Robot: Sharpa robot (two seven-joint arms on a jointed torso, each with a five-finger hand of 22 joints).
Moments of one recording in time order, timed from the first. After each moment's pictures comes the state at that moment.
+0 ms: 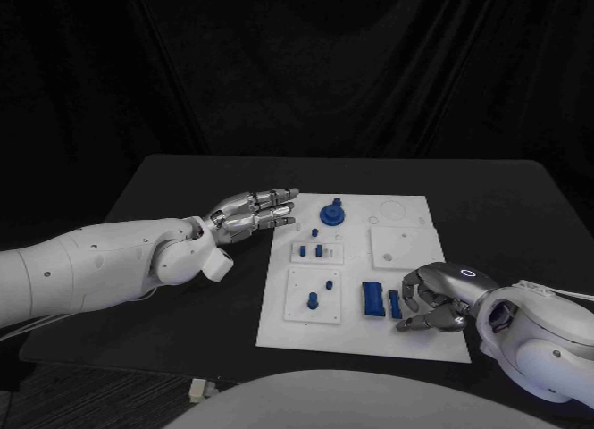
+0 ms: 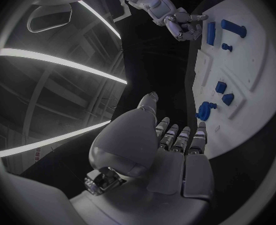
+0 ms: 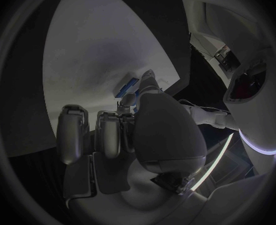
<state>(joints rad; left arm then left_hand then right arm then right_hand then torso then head) 1.08 -0.88 -0.21 1.36 -0.18 0.23 0.52 1.51 0.23 -0.20 0.11 0.48 0.25 0.08 0.03 0.03 0.08 0.13 0.02 0.02 0.03 0.19 0.02 0.01 0.16 0.06 0.29 0.05 0.12 1.04 -1.09 -0.21 1.93 -1.62 -0.23 -0.38 1.35 -0.16 -0.15 0.30 0.05 0.84 -0.03 0.98 1.05 1.47 -0.08 1.57 1.31 1.47 -0.14 1.53 1.31 0.03 1.46 -0.03 1.44 1.31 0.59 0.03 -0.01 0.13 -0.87</state>
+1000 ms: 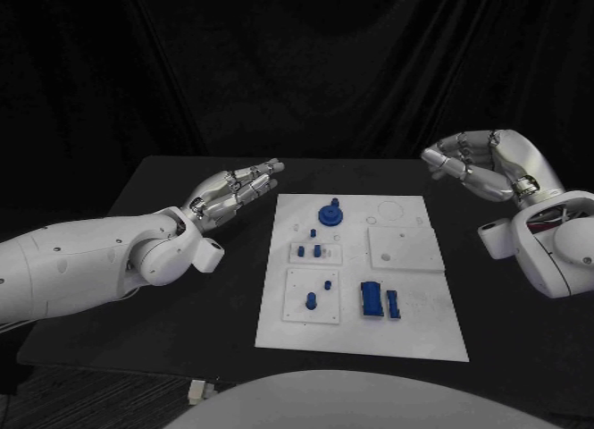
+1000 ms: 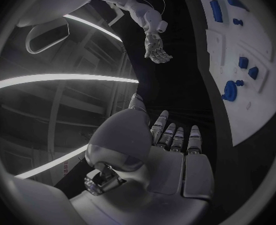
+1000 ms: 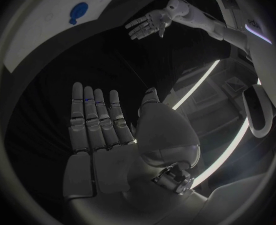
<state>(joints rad) 1.14 -0.98 -0.21 1.52 -0.24 -0.01 0.67 1.29 0.23 -0.33 0.29 0.17 0.39 0.03 0.04 0.04 0.06 -0.01 0.01 0.01 0.00 -0.03 0.00 0.00 0.16 0.01 0.08 0.01 0.02 1.31 -1.08 -0.21 1.79 -0.75 -0.74 0.25 1.11 0.06 -0.29 0.28 0.11 0.74 0.09 0.32 0.41 0.84 0.17 0.14 0.44 0.86 0.14 0.16 0.15 0.13 0.83 0.21 0.08 0.76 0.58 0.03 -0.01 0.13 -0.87</state>
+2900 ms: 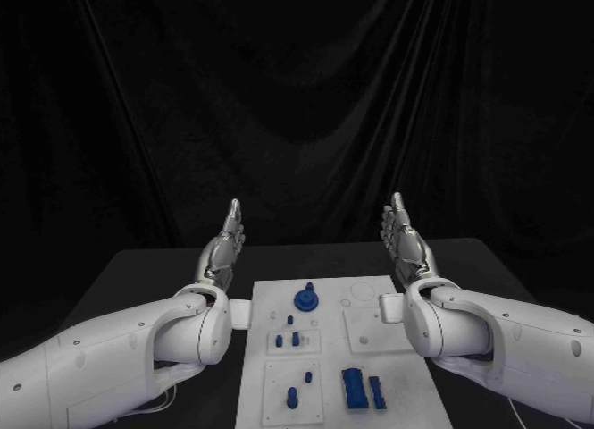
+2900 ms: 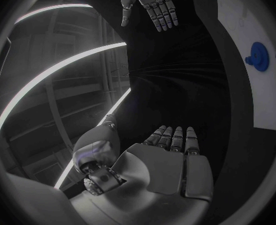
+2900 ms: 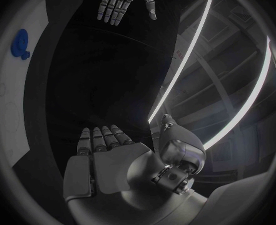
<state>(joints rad) 1.05 -0.78 0.00 1.57 -0.03 -0.71 0.53 0.28 0.01 -0.05 0.02 0.01 0.02 0.00 0.00 0.00 0.00 -0.01 0.01 0.00 0.00 -0.01 0.00 0.00 0.02 0.00 0.01 0.01 0.00 1.05 -0.78 0.00 1.57 -0.02 -0.75 0.53 0.21 0.00 0.00 0.03 0.01 0.02 0.00 0.00 0.00 0.01 0.00 0.00 0.00 0.00 0.00 0.00 0.00 0.02 0.00 0.01 0.00 0.00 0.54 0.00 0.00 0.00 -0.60</state>
